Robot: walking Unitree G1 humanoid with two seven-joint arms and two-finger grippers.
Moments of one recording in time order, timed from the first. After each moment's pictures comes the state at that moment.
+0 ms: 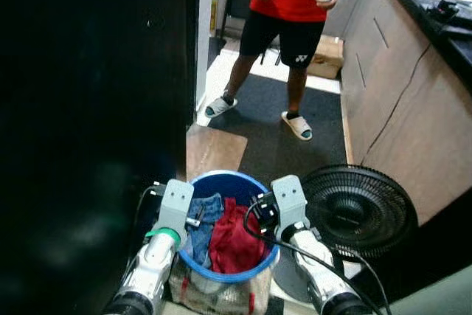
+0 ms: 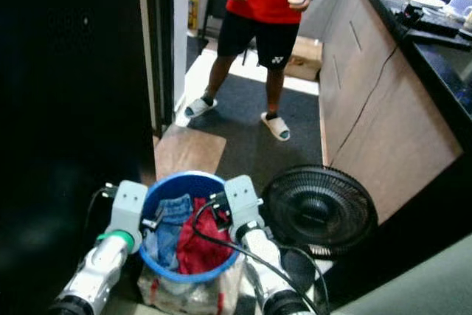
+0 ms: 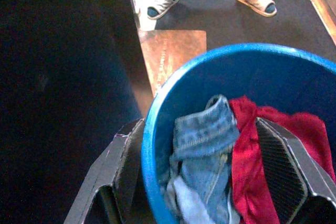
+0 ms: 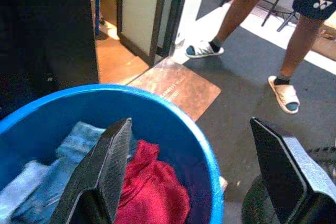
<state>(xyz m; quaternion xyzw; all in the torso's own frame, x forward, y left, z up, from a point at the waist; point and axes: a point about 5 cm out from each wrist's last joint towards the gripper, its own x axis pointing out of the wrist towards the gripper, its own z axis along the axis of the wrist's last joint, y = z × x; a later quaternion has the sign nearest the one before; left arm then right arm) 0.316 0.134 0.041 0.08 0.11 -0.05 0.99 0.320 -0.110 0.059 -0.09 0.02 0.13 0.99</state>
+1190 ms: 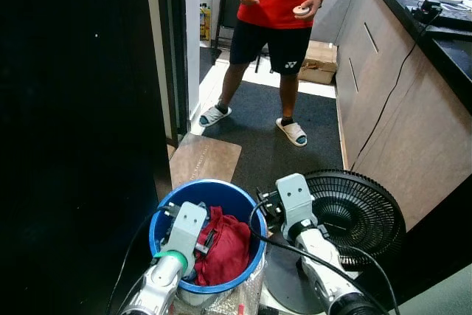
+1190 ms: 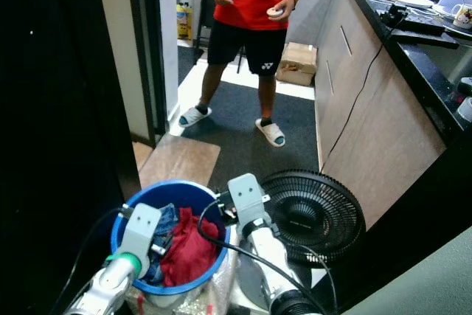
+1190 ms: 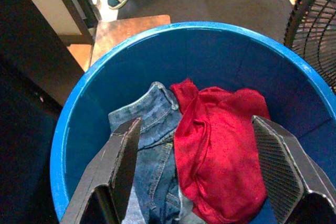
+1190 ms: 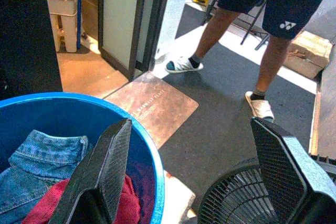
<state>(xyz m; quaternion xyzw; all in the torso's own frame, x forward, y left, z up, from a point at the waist) 0.292 0.117 0.012 0.10 0.15 -0.10 0.98 0.319 -0.112 0.066 -0.11 -0.01 0.13 0.99</state>
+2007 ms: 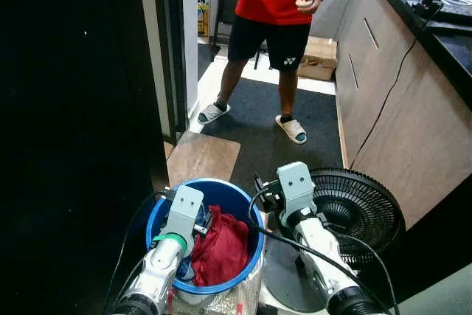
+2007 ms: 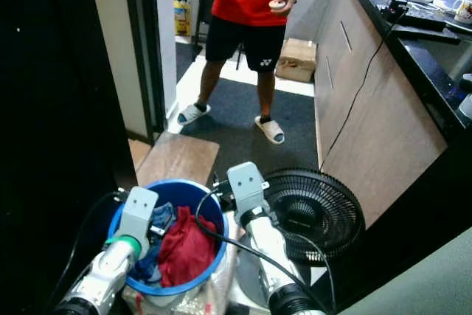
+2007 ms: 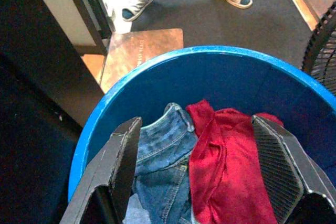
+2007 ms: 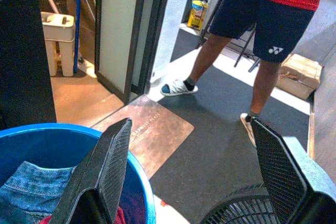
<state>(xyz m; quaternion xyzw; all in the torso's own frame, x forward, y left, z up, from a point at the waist) 0.311 0.128 0.031 0.09 0.12 -0.08 0.98 0.326 -0.108 0.091 -0.10 -0.06 0.12 0.98</state>
